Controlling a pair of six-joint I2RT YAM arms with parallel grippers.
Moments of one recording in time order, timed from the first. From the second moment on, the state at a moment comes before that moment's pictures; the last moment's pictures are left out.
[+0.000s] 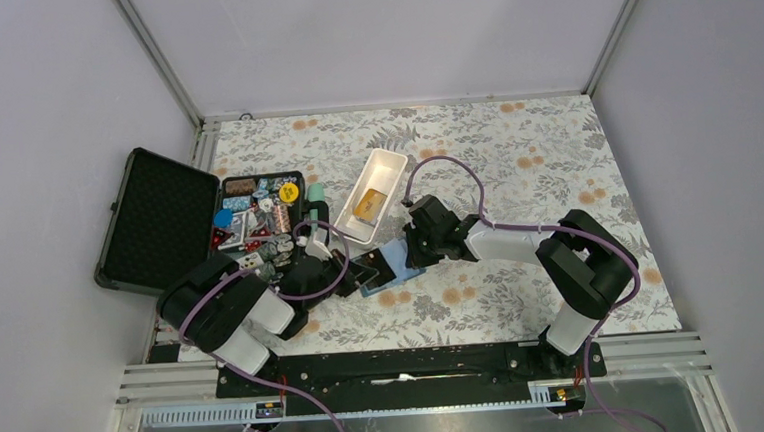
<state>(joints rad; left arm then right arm) -0.64 1.60 0.12 1.09 0.16 -1.13 0.77 1.68 0.86 -0.14 -0.11 0.53</state>
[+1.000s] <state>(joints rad) -0.69 1.64 0.14 1.10 0.11 -1.14 0.77 1.69 0.88 -0.16 -0.11 0.53</state>
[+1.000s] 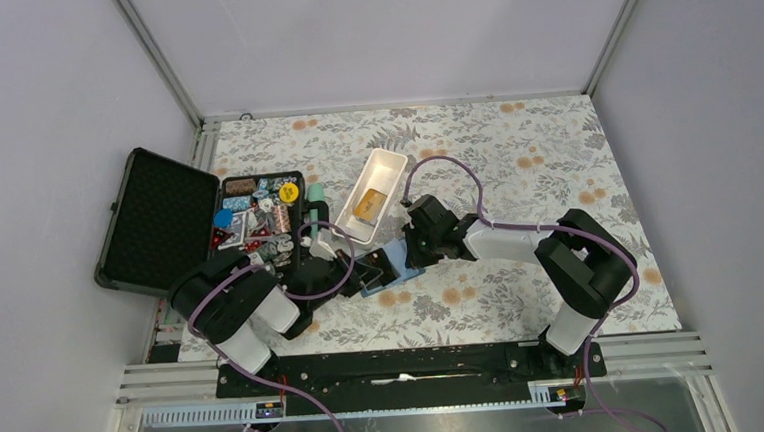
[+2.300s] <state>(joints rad) -0.70 1.76 0.14 1.24 0.11 -1.30 0.79 1.69 0.89 -0.17 -0.09 0.53</state>
